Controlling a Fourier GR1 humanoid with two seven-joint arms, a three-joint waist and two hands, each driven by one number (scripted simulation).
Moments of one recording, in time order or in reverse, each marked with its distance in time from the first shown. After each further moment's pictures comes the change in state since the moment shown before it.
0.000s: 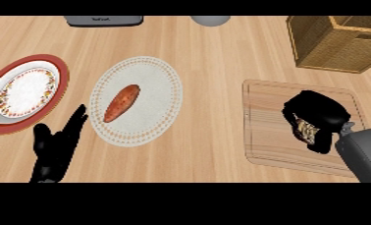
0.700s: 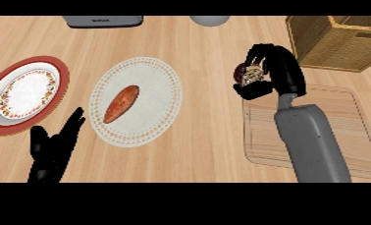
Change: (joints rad) left arm 0.023 0.004 0.010 -0.018 0.000 -0.002 0.017; right arm -0.165 0.519 -0.343 -0.211 -0.198 -0.166 0.754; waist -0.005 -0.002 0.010
